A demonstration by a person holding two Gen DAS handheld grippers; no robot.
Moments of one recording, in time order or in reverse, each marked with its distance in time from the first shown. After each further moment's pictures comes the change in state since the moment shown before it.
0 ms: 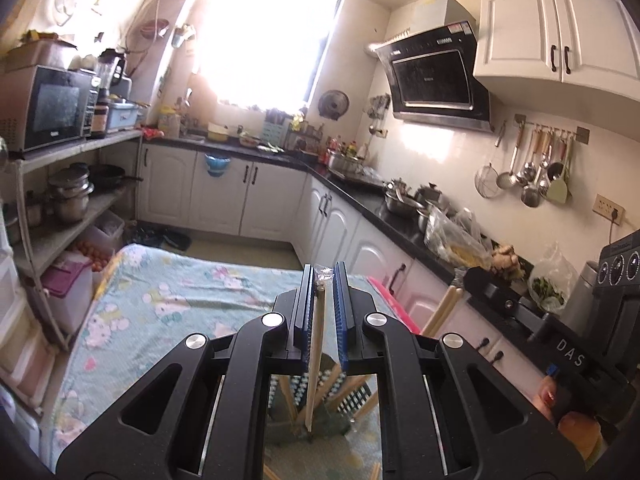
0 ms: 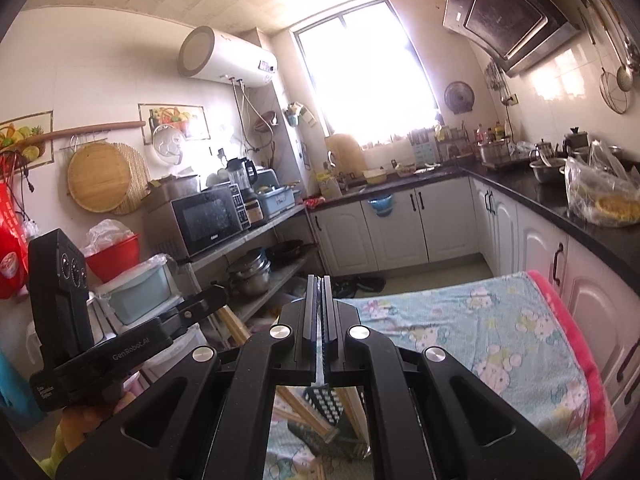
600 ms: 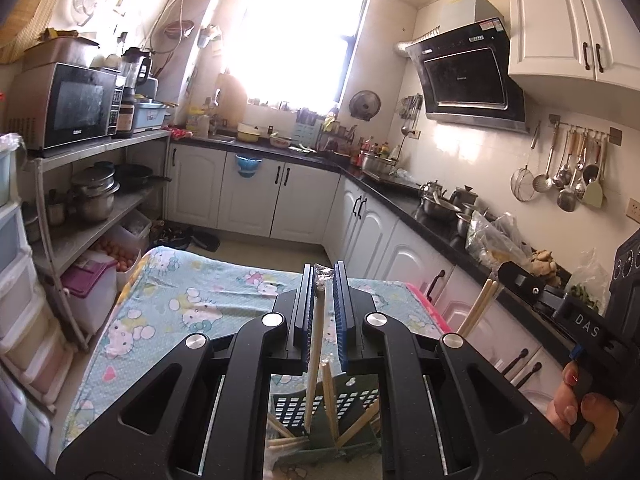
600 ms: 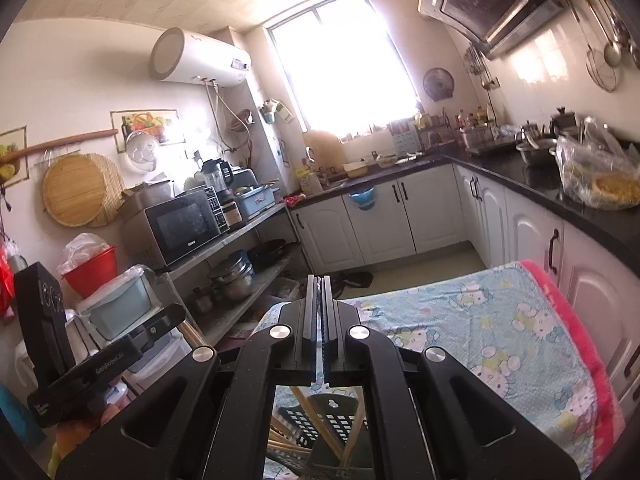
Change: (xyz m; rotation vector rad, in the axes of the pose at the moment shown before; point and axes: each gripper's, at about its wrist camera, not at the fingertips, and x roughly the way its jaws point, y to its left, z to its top) left arm 0.036 0.028 -0.002 -0.013 0.006 0.109; right arm 0.050 -0.042 0.000 0.072 0.023 -0.055
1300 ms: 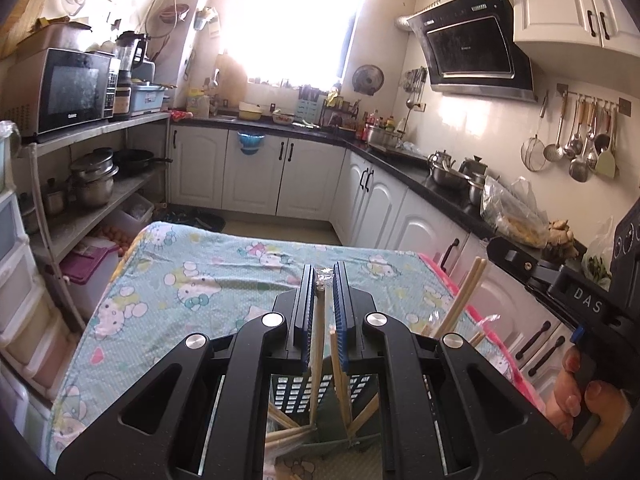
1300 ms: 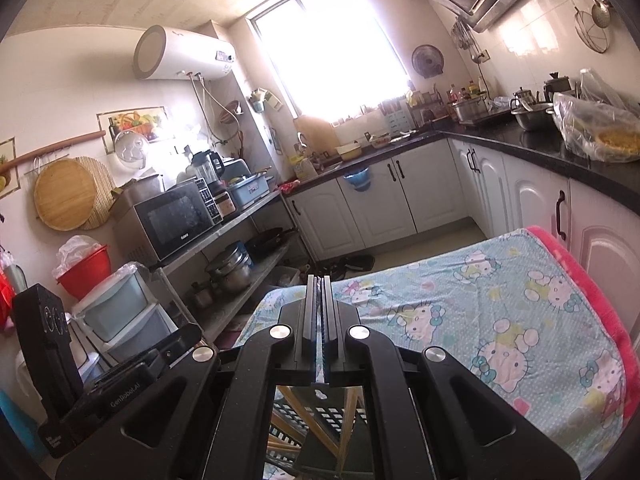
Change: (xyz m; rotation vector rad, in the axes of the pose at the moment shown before) left arm 0.040 0.000 -0.041 0.033 0.079 0.020; right arm 0.037 -0.024 -0.036 0.068 0.047 0.003
